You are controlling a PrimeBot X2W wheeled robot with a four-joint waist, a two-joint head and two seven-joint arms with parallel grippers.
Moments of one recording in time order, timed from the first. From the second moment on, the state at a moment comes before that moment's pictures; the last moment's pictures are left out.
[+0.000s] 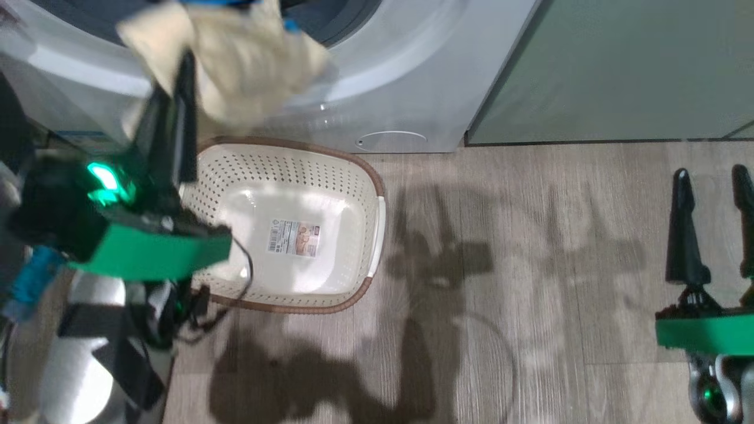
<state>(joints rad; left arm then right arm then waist) -0.35 0.19 0.03 -0.21 -0.26 0.03 -0.26 -0.12 -0.04 -0.03 -0.11 0.19 0.13 -0.25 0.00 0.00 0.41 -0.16</state>
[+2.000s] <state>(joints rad) -0.65 0.16 -0.04 0.90 -0.22 -0.08 -0.25 -0.19 -0.04 0.00 -0.11 0.24 0.13 -0.25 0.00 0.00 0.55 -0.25</state>
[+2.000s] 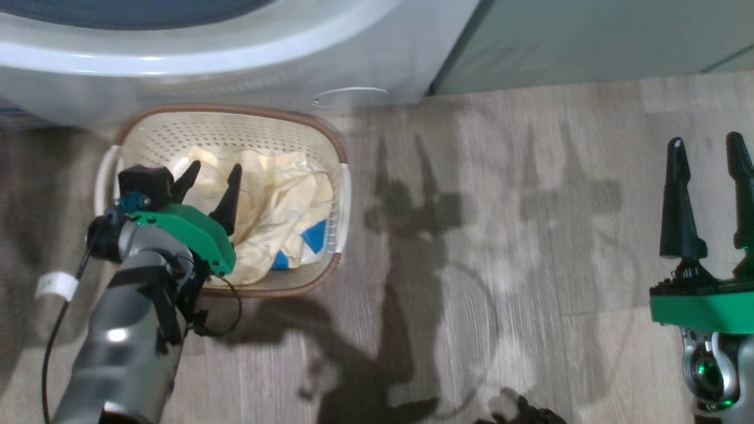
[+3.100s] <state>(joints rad) -0.05 0.08 0.03 0.01 -0.15 0.00 -0.24 0.05 -0.08 0.02 -0.05 0.18 0.13 -0.25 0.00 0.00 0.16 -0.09</state>
